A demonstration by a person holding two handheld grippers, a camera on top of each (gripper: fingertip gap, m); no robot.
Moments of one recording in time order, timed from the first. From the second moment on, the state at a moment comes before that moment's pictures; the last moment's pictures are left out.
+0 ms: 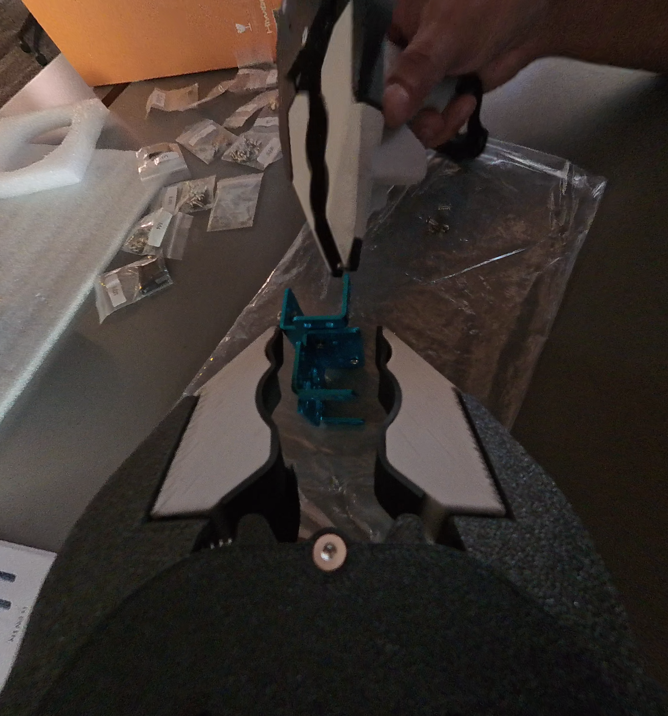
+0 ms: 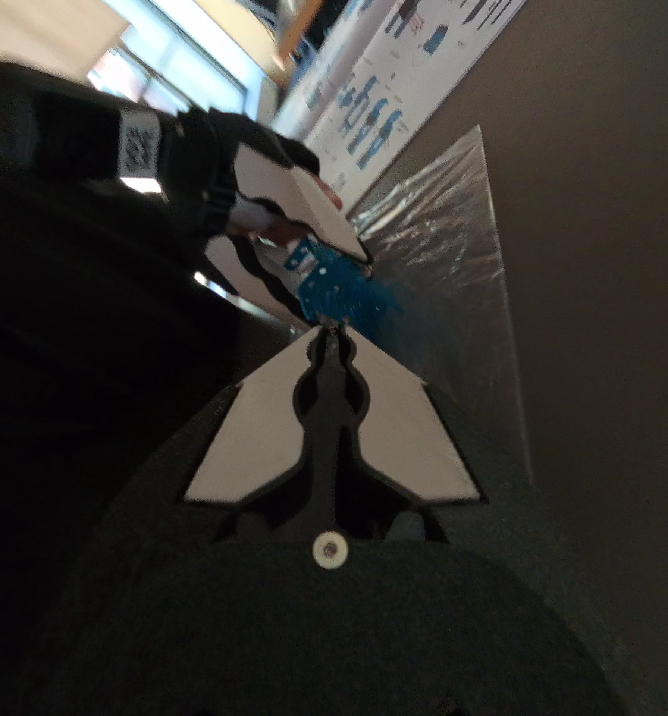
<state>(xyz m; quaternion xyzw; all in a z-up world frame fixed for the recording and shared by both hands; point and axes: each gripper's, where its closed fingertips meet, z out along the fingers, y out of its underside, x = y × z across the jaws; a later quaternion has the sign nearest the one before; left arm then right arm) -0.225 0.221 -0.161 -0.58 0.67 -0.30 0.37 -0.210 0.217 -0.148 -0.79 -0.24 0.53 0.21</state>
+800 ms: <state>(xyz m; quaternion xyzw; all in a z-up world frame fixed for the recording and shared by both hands) -0.226 0.225 -0.162 -0.58 0.66 -0.28 0.38 -0.074 0.169 -0.194 -0.86 -0.50 0.04 0.06</state>
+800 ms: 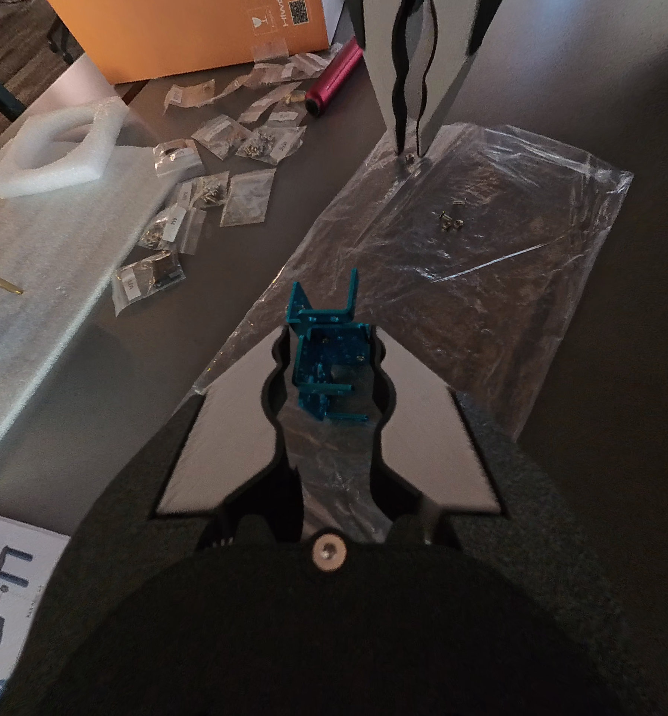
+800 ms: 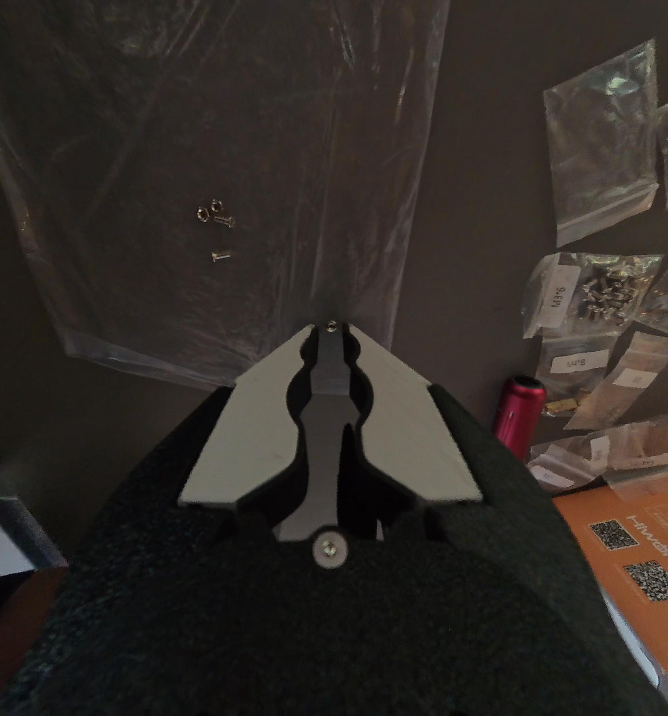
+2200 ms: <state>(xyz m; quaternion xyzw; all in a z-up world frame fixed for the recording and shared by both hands) -0.228 0.227 -0.162 -0.58 0.66 -0.28 0.38 -0.077 0.172 -0.196 -0.88 -0.48 0.01 0.06</state>
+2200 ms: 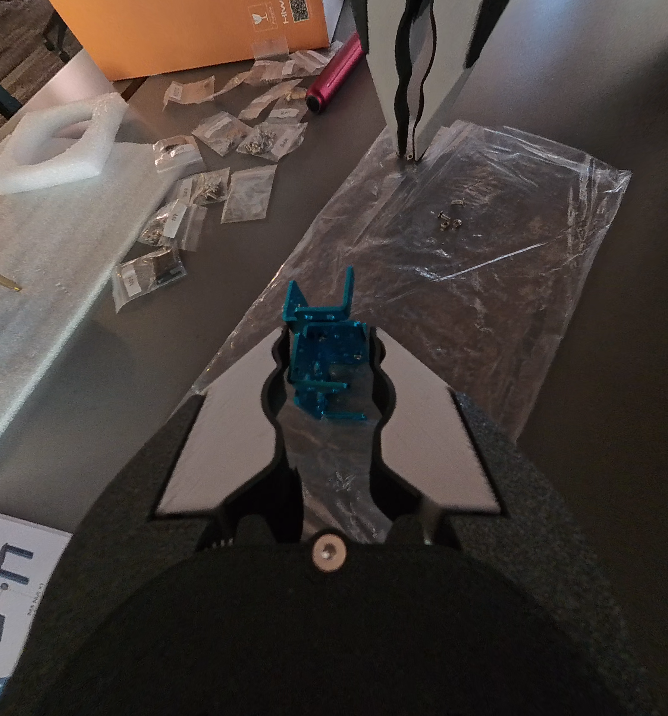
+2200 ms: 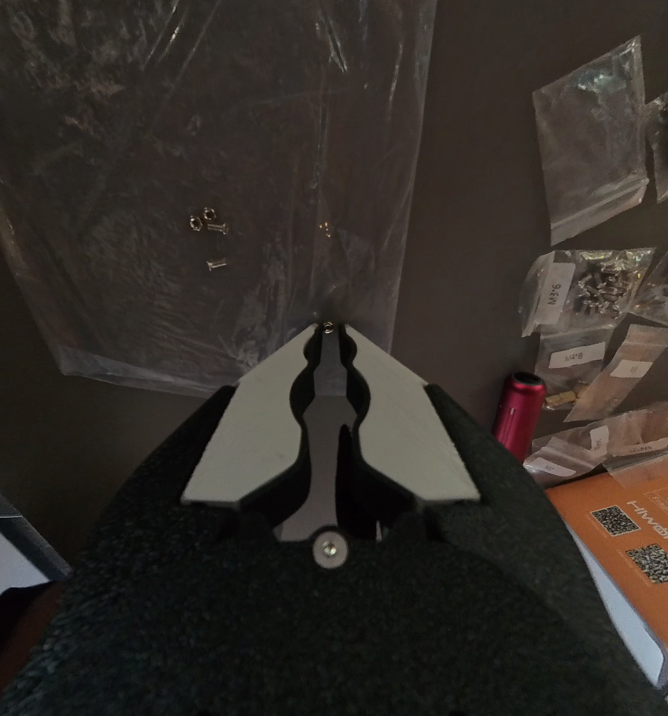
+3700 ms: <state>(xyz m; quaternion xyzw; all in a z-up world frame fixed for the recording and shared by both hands) -0.234 0.228 -0.150 -0.57 0.67 -0.29 0.38 -0.079 0.169 -0.196 -0.87 -0.49 0.02 0.04</state>
